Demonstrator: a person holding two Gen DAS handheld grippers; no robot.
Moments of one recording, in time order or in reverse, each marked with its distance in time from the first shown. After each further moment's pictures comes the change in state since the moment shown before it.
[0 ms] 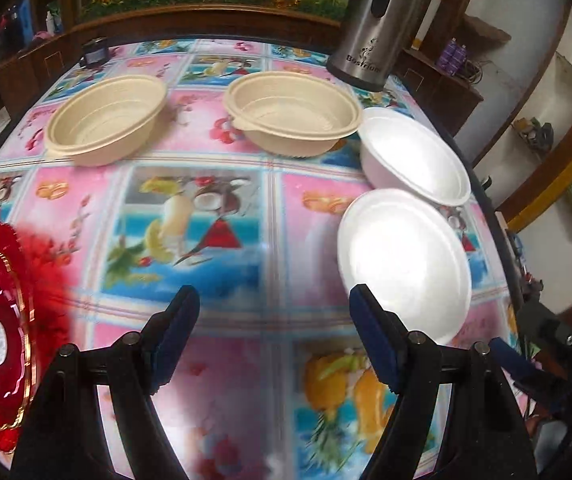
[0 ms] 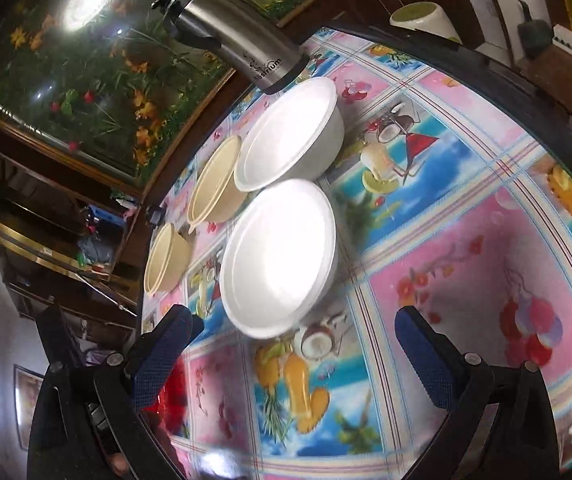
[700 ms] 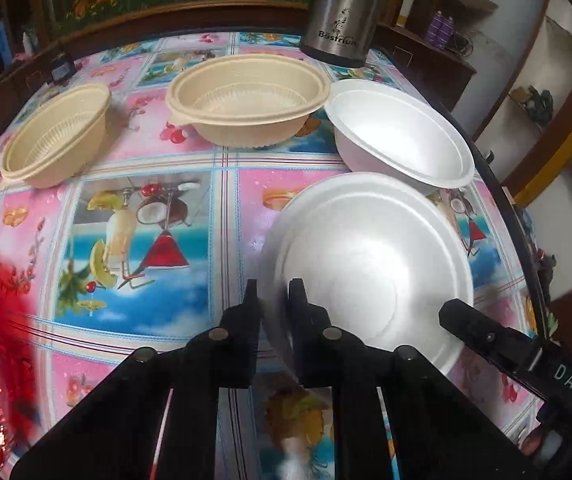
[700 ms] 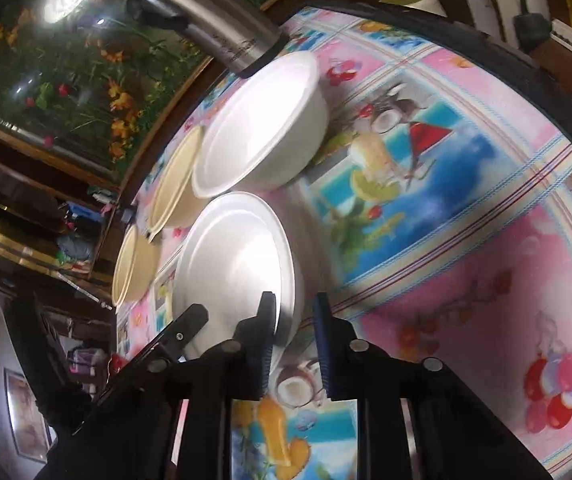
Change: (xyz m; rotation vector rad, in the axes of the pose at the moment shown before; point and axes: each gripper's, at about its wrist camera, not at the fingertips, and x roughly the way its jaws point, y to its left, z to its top) left arm 0.032 -0.037 0.002 0.111 0.018 0.046; right arm 0.052 -0.008 0.017 -0.009 0.051 -0.072
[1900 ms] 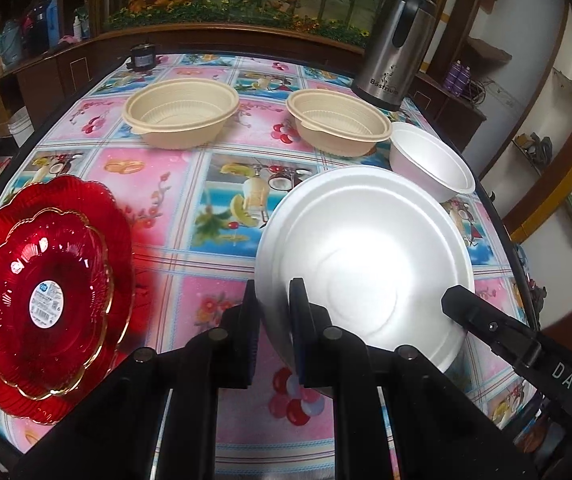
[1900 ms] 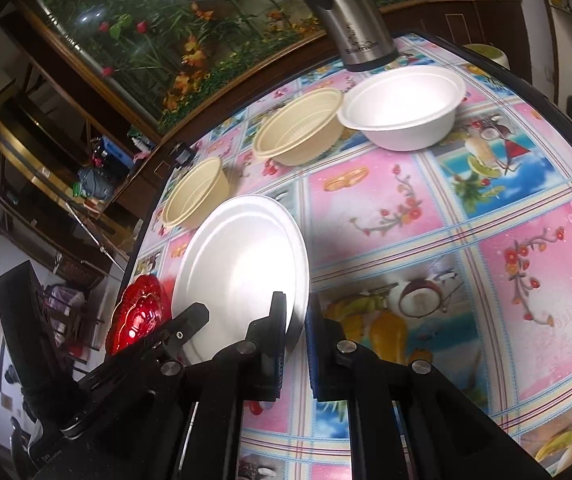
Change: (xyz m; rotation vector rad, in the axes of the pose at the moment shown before) left arm -0.078 0.095 -0.059 -0.134 -0.106 -0.013; right arm -0.025 0.103 -0.090 -0.299 -0.050 0.020
